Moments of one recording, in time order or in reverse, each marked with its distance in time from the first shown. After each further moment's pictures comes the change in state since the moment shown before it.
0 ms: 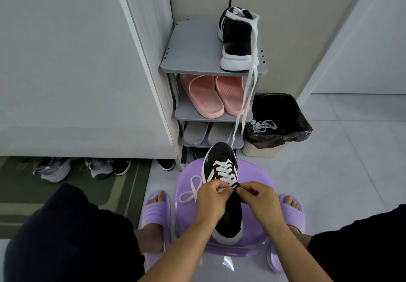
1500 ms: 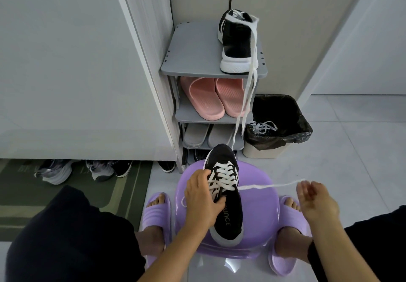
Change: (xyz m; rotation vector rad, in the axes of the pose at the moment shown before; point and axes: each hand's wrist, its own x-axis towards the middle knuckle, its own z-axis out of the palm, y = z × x) left_hand 0.001 -0.026 -0.013 0.404 0.174 0.265; right_hand 0.036 0.029 -0.087 1.039 0.538 0.343
